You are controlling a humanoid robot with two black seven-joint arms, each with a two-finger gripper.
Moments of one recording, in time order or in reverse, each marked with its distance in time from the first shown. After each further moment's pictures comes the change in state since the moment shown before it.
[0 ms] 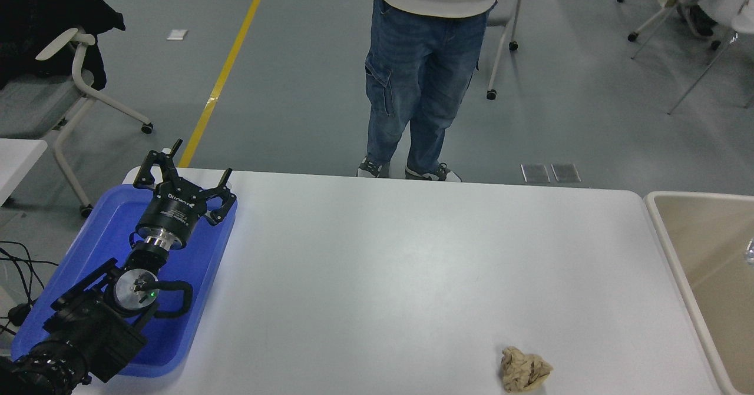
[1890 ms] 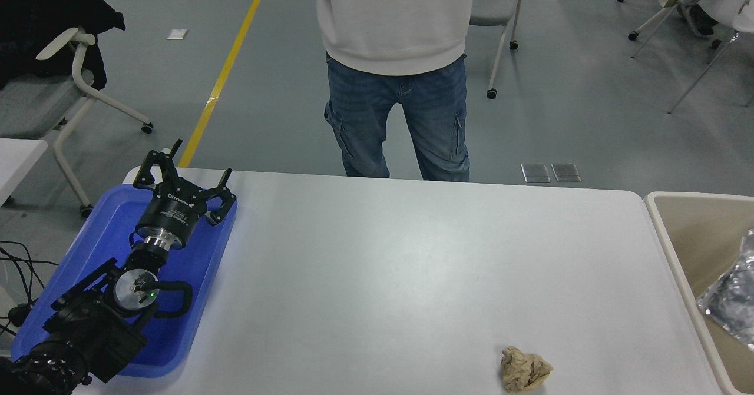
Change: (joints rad) left arm 0.000 0.000 0.000 0.000 0.000 0.000 0.000; right arm -1.344 0.160 0.925 -0.888 0.247 -0.877 -0.044
